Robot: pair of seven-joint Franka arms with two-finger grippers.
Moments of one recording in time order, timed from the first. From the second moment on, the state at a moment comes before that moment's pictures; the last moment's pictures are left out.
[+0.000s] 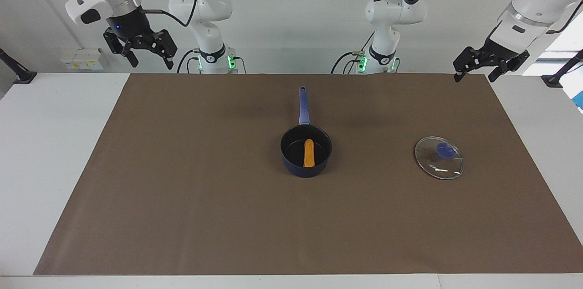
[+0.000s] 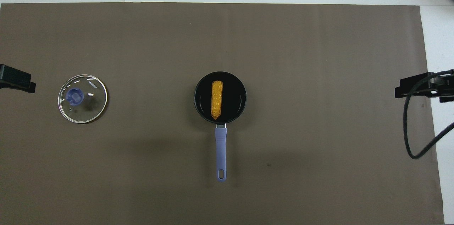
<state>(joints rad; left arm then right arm) -0.03 0.05 0.01 -1.42 0.00 1.41 0.04 0.07 -0.04 -0.06 -1.50 0.01 1.46 0.12</state>
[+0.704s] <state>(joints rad) -0.03 0.04 0.00 -1.45 0.00 1.41 0.04 0.06 -0.04 -0.06 -1.50 -0.01 1.45 0.07</state>
